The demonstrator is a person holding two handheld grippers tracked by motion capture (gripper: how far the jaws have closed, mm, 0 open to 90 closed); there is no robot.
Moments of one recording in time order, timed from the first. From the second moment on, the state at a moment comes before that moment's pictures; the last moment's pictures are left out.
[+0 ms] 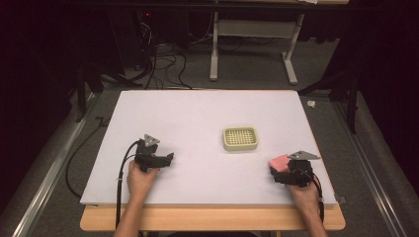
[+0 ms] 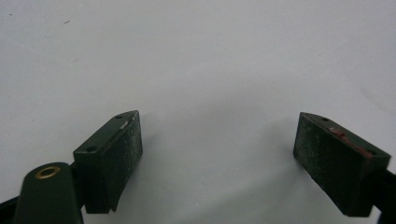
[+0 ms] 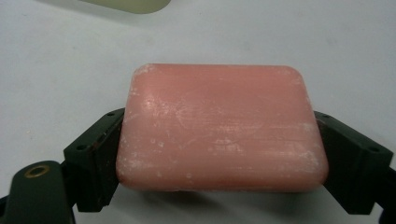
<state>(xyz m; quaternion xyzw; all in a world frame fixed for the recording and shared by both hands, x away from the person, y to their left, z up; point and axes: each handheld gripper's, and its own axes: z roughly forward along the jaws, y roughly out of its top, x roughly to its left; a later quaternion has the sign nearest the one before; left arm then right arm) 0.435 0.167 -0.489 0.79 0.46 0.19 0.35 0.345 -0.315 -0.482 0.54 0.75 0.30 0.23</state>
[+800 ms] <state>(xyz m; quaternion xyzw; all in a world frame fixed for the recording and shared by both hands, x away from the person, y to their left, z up) 0.435 0.167 -0.489 0.79 0.46 0.19 0.35 0.346 -0.306 -0.463 0.52 0.75 0.35 0.21</state>
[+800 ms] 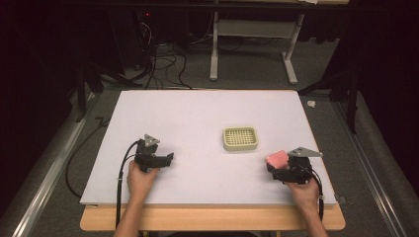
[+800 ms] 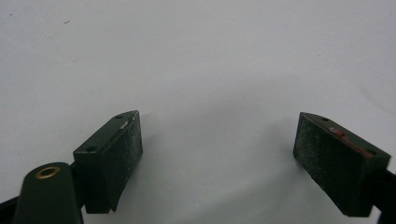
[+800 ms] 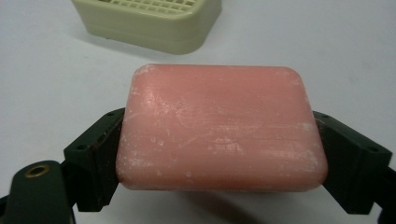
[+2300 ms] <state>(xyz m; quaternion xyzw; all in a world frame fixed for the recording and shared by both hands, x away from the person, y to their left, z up) 0.435 0.167 -0.489 0.79 0.46 0.19 0.35 0.385 -0.235 -0.430 0.46 0.78 0.39 0.18</state>
